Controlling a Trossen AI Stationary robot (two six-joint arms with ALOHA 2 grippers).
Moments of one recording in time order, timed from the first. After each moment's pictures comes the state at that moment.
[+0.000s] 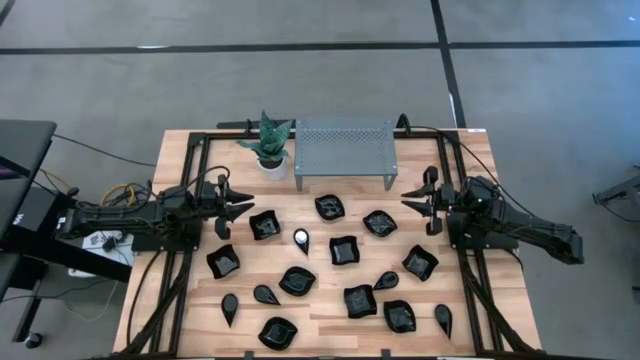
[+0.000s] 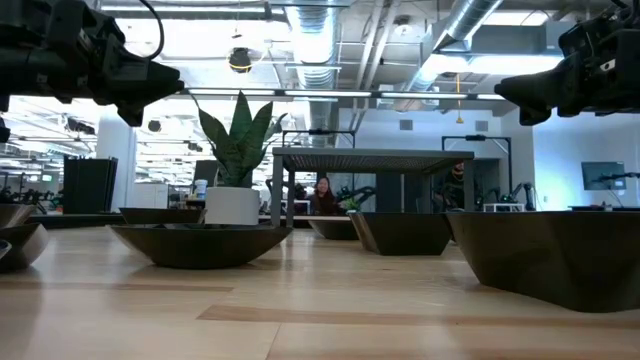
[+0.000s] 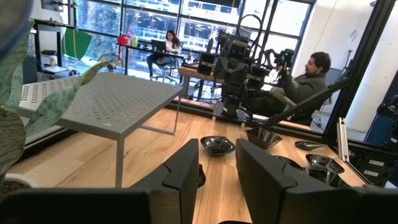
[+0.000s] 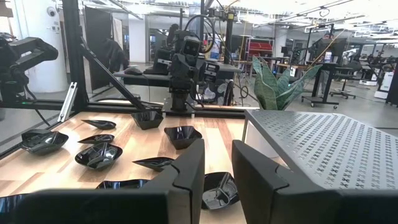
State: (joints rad) left arm 0.06 0.22 0.01 0.28 -0.08 -0.14; right arm -0.38 0.01 0.01 0.06 -0.31 -0.06
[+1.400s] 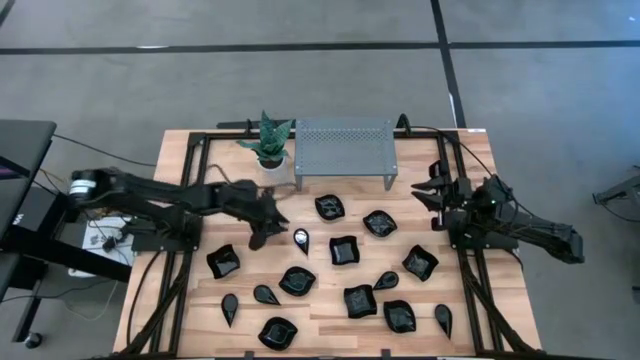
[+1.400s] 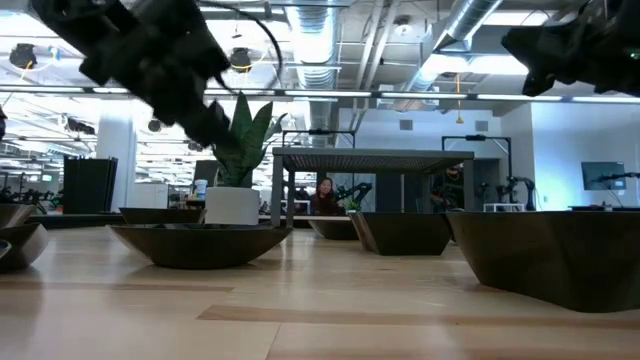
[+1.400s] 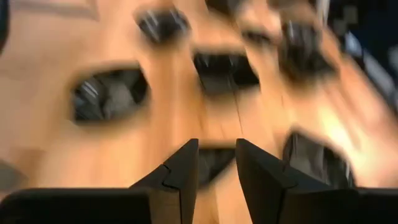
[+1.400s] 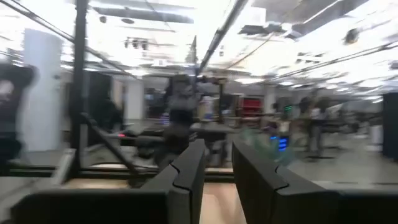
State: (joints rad) left arm 0.04 1.22 0.49 0.13 0.24 0.04; right arm -0.37 0.01 0.01 0.35 -0.26 0.02
